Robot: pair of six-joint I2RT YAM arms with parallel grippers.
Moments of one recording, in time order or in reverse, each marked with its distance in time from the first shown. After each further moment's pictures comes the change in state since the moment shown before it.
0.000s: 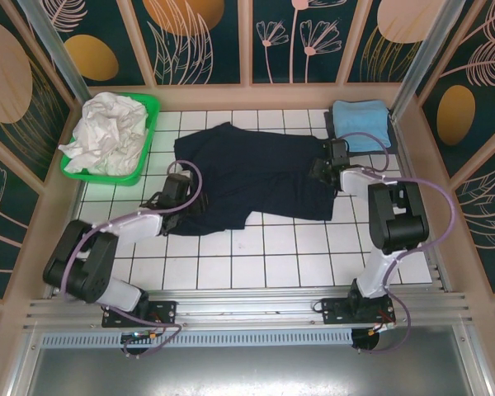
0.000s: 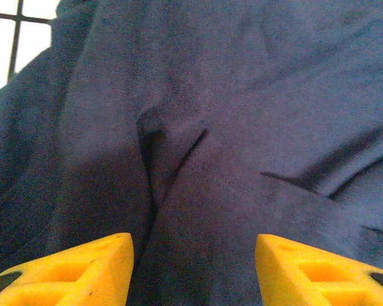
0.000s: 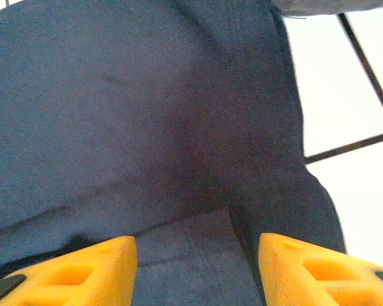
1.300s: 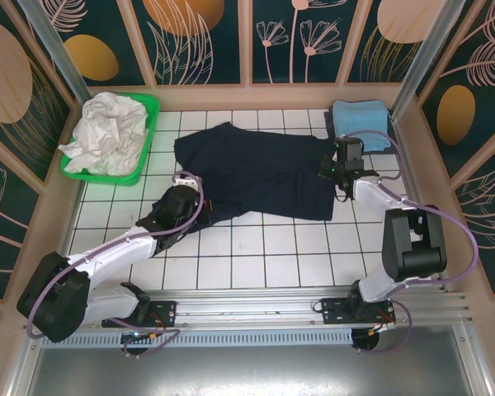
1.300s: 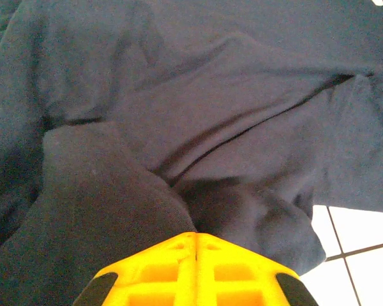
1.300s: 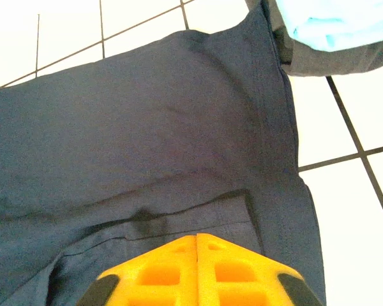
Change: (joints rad) left arm -0.195 -0.226 -0.047 -0.059 -0.067 -0.085; right arm -0.035 -0.242 -0.099 -0.009 -0.088 -0.041
